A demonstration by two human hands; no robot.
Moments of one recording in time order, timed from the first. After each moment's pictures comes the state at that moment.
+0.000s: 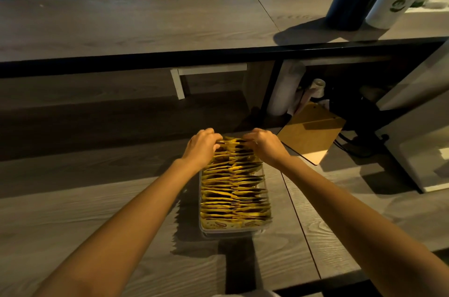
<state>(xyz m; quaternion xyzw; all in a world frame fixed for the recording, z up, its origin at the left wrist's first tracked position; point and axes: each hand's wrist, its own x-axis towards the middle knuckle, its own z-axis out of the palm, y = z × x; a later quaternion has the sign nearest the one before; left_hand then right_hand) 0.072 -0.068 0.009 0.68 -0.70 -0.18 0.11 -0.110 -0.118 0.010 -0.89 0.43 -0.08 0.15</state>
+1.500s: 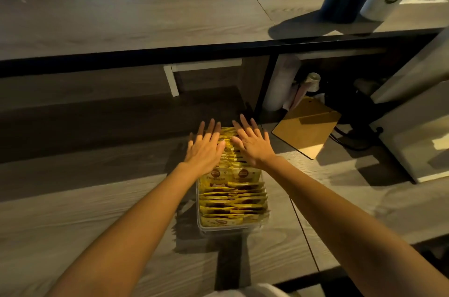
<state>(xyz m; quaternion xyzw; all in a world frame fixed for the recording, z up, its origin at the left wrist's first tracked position) 0.058 -0.062 -0.009 0.70 -0.67 -0.23 0.05 -0.092 -0.113 -0.014 -0.83 0.52 0.03 0.20</state>
